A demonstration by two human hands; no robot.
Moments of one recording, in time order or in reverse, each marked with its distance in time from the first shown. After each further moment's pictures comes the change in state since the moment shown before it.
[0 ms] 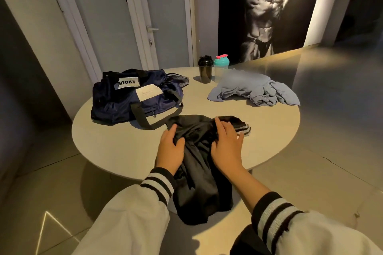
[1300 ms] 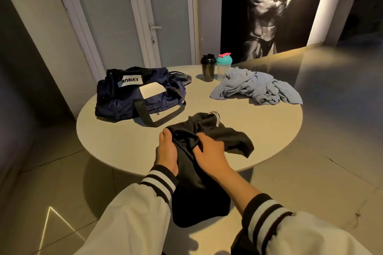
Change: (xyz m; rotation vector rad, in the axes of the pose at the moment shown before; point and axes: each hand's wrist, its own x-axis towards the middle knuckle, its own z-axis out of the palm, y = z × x) left_hand -0.007 0.006 -0.003 -0.622 0.125 -0.418; right_hand -0.018 -0.038 0.015 0.124 -0.237 -0.069
